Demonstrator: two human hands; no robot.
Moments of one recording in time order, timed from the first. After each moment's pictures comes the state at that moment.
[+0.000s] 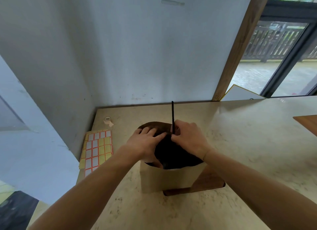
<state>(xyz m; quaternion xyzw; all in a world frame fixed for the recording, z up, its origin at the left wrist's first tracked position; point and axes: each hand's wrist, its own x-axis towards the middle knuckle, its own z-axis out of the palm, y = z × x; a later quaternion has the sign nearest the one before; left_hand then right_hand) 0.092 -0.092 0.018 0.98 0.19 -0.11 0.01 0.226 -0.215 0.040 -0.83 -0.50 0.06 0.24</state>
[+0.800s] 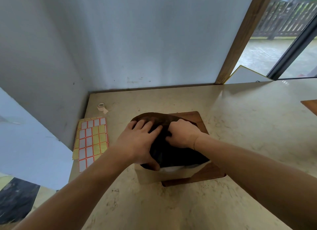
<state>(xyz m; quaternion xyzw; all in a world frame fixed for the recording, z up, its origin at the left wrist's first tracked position) 0.083 -0.087 0.004 0.98 0.17 -0.09 0.01 0.236 -0.180 0.016 -0.82 -0.54 0.18 -0.02</state>
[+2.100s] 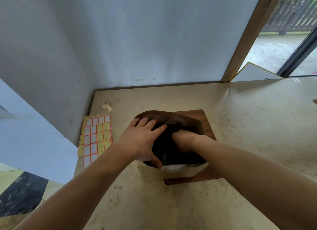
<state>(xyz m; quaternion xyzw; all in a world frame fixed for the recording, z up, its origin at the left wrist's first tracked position) 0.086 -0.090 0.013 0.98 0.17 -0.10 0.02 0.243 -0.178 -0.022 -0.76 -0.56 0.29 -0.12</state>
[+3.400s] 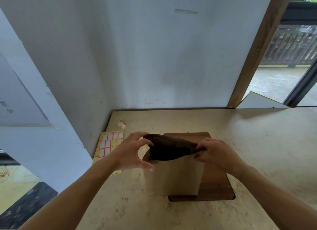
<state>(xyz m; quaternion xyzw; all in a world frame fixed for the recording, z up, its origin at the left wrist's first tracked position) 0.024 -0.075 0.008 0.94 0.24 0.03 0.22 0.283 -0.277 0.019 -0.79 -0.58 0.11 0.17</state>
